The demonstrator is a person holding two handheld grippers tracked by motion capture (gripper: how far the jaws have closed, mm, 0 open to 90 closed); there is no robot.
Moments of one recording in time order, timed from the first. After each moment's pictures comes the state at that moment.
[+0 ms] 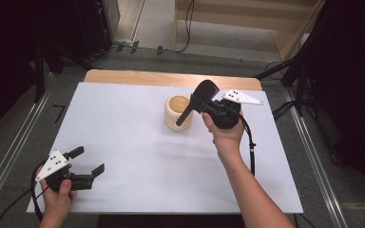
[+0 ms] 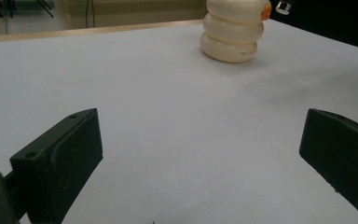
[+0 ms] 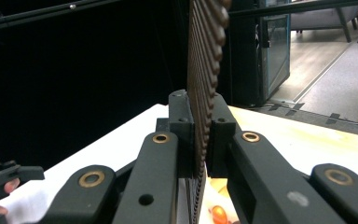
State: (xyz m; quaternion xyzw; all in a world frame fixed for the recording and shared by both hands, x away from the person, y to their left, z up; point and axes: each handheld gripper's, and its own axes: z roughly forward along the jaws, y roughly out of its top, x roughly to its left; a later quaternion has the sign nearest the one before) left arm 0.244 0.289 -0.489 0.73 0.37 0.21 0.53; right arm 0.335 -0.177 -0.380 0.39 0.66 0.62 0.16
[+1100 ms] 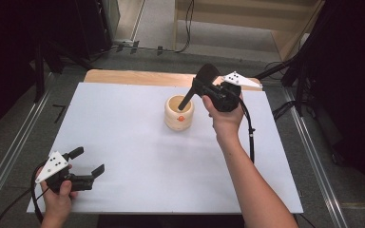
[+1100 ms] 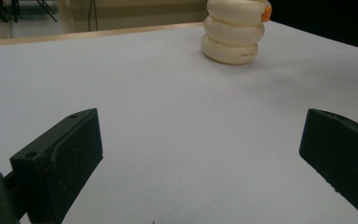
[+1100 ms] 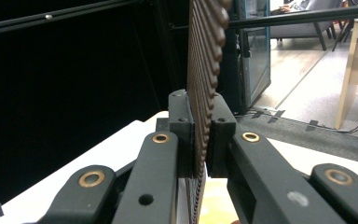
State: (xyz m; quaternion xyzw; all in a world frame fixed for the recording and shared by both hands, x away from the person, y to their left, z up) left arm 0.241 0.286 -0.490 0.73 0.37 0.22 0.53; right arm 0.372 -0.179 -0.364 0.41 0.64 0.62 0.19
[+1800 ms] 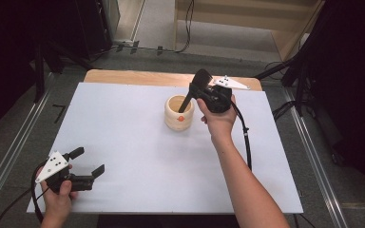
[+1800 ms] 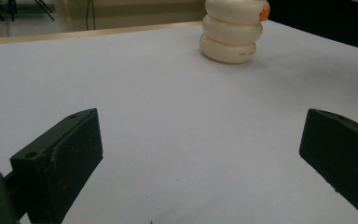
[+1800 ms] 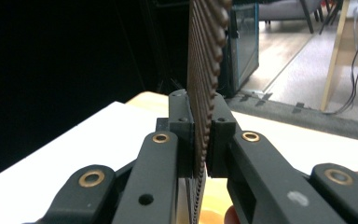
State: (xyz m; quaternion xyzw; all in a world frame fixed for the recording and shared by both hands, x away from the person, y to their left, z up) left arm 0.241 0.286 -0.490 0.73 0.36 0.21 0.54; right arm 0.394 -0.170 -0.401 0.44 0.66 0.58 0.20
